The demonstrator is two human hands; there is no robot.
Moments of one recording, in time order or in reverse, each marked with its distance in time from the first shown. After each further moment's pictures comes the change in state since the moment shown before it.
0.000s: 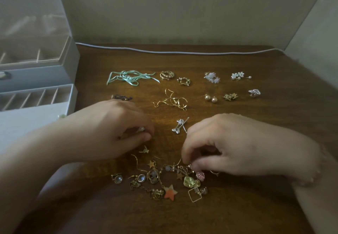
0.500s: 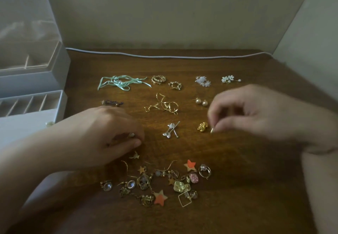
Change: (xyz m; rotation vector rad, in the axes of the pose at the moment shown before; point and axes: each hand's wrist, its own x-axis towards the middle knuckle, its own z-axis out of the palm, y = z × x) left_hand 0.000 -0.007 0.003 0.010 0.018 0.046; right_hand -0.029 0.038 -0.034 0.231 0.213 0.134
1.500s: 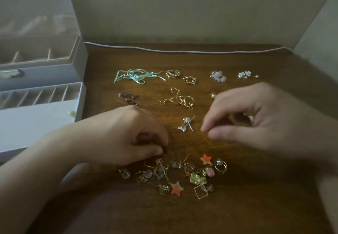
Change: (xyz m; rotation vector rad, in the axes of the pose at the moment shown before) left_hand 0.001 0.012 0.003 -0.156 -0.097 -0.033; right_hand 0.003 -0.029 0.019 -0.003 0.057 -0.159
